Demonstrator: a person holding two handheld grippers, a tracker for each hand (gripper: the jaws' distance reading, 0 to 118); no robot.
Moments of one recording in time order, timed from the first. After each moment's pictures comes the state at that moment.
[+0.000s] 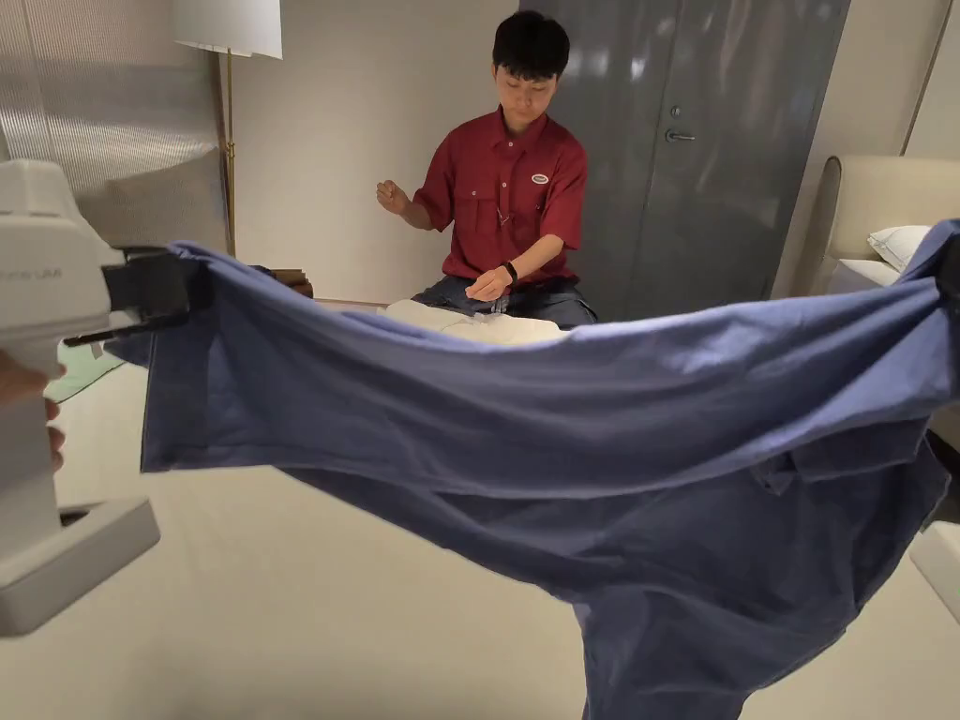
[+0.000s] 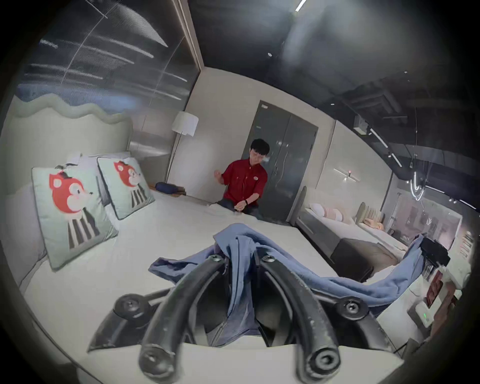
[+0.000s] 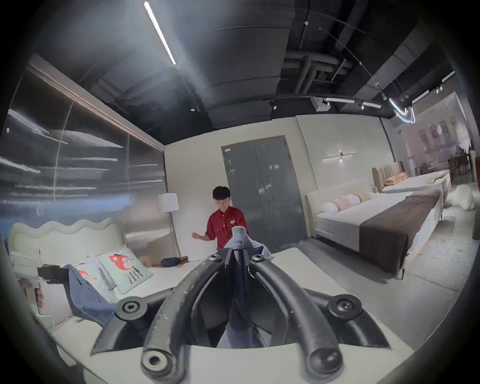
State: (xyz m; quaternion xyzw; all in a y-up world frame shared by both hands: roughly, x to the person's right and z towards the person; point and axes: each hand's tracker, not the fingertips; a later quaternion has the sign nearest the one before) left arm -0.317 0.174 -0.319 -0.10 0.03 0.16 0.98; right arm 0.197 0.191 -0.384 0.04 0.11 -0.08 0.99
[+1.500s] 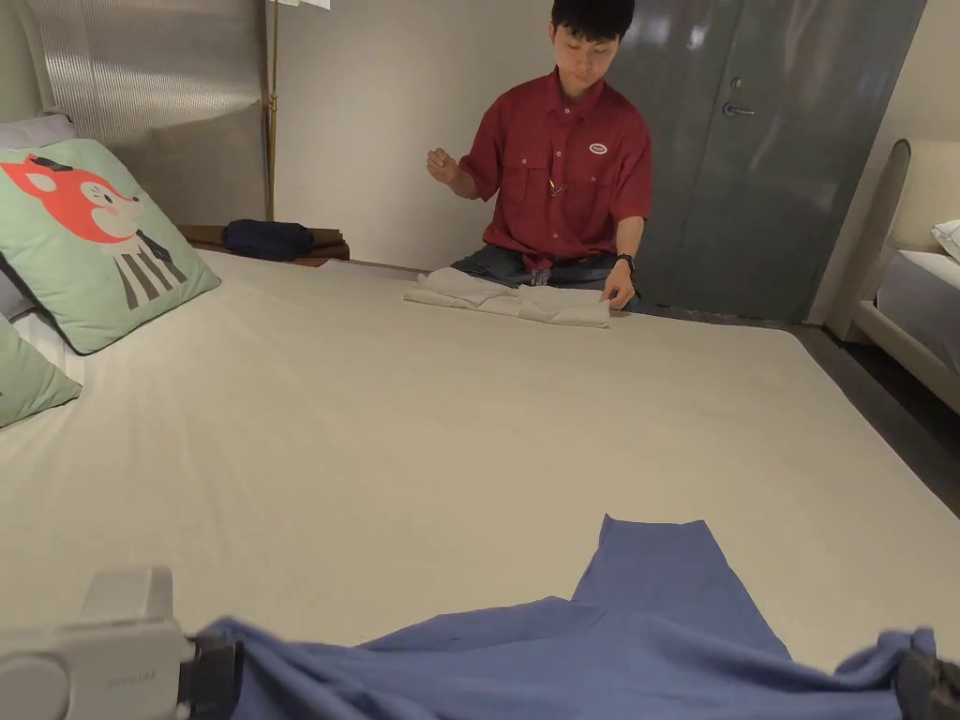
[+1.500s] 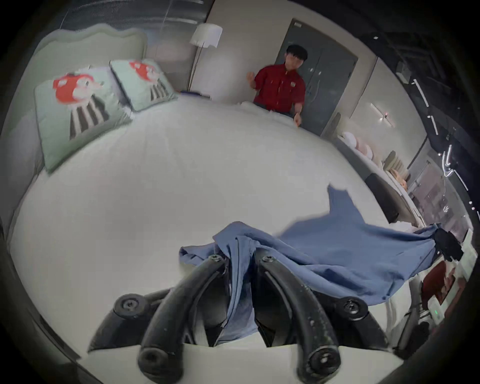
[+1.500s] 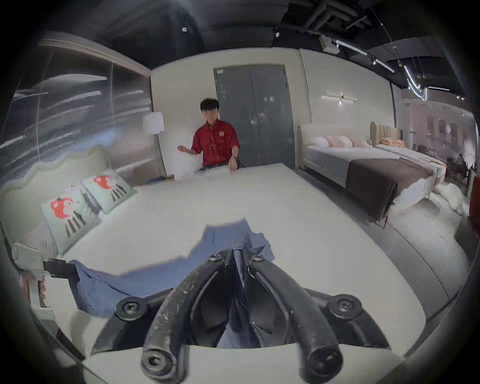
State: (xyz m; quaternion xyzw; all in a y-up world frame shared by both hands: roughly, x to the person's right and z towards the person) left arm -0.315 -0.088 -0.279 -0.38 0.07 0.19 0.90; right arm 0.208 -0.024 -0.346 -0.24 0.10 -0.02 0.97
